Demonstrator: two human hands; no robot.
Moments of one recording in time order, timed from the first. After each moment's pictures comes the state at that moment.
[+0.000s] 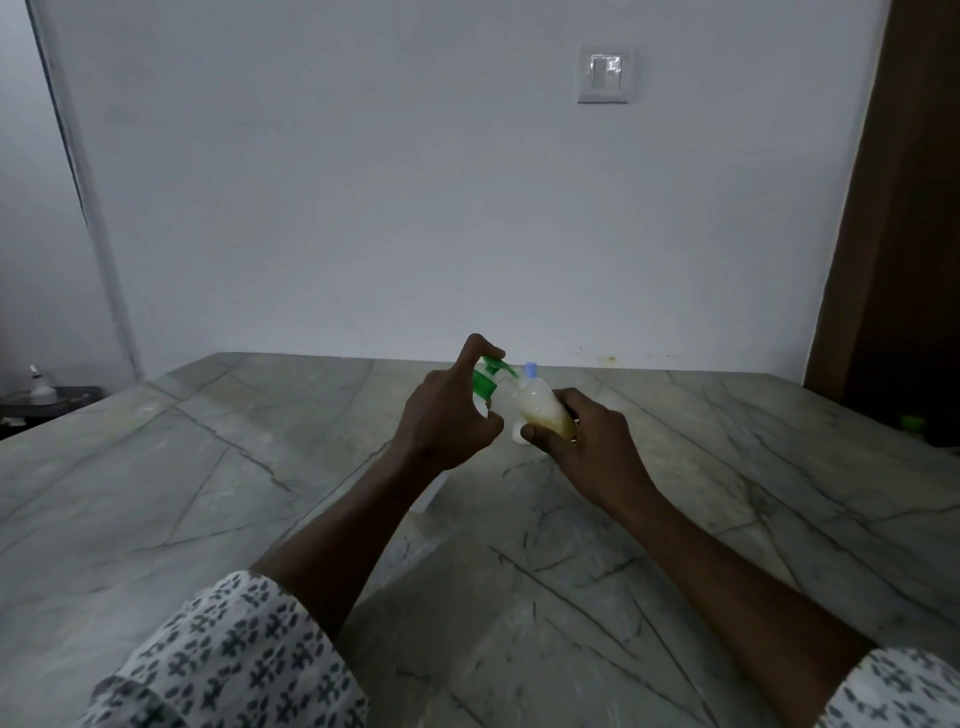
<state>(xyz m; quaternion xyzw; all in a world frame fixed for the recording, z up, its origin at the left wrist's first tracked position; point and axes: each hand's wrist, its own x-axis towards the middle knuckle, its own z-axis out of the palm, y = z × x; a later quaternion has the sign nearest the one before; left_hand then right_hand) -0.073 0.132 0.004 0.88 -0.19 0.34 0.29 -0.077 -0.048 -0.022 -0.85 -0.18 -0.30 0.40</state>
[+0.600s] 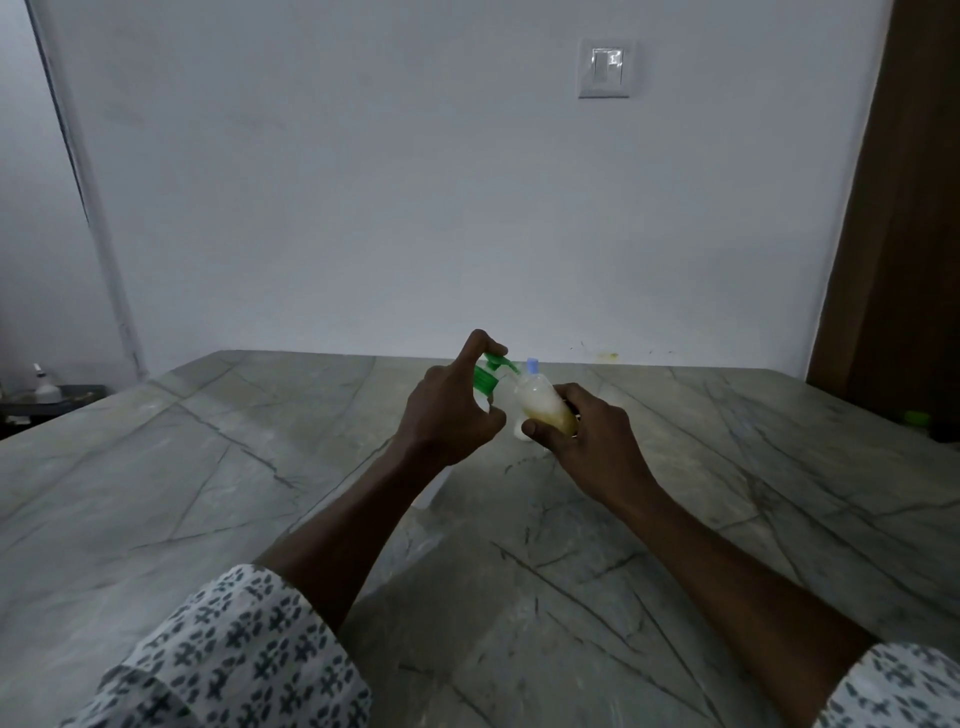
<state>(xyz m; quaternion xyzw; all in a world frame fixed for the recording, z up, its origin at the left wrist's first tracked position) -0.075 0.131 0.004 0.87 -0.19 0.34 0.30 -0.079 -0.047 -0.021 -0.85 -0.18 -0.30 0.40</state>
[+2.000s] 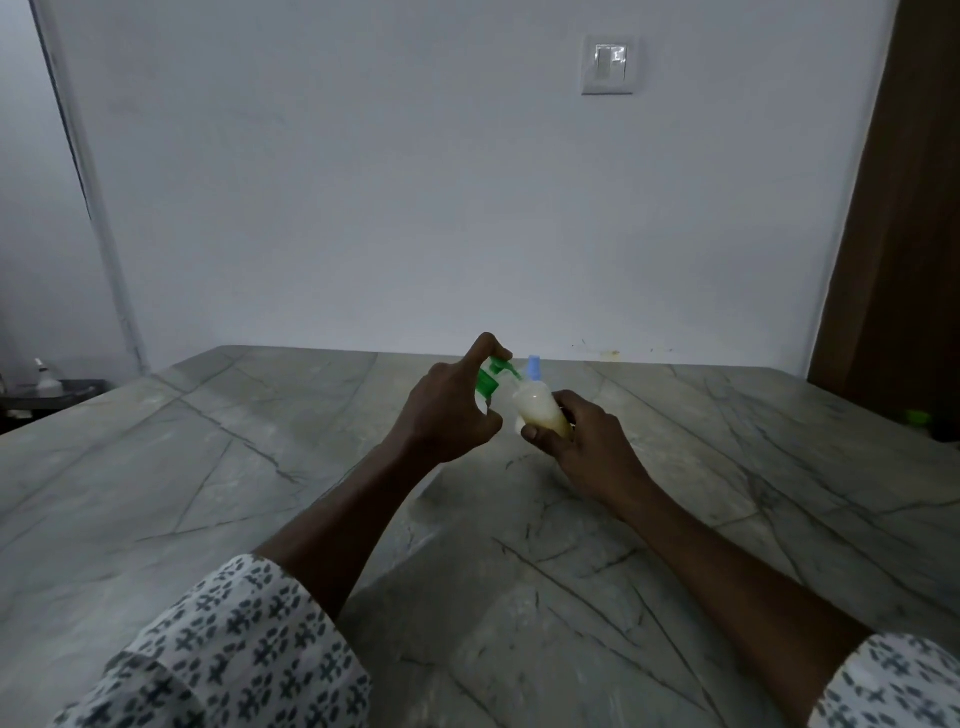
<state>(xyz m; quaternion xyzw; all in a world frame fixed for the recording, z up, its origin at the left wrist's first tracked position) -0.073 0.138 0.006 0.89 -0.22 0.32 0.25 -0.070 -0.046 -0.032 -0.86 -0.19 -0.23 0.42</state>
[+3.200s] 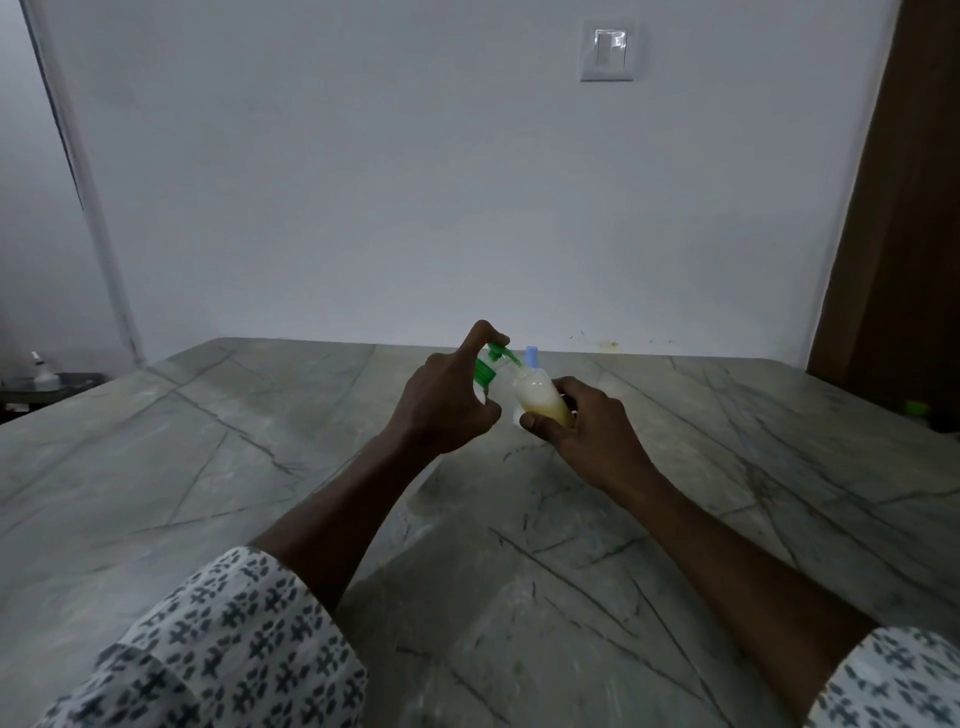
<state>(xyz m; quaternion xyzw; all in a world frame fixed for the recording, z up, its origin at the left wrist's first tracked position) -0.075 0.136 0.005 0.89 -0.21 0.33 0.25 -0.071 -0.050 -0.026 -0.86 -0.18 -0.27 0.40</state>
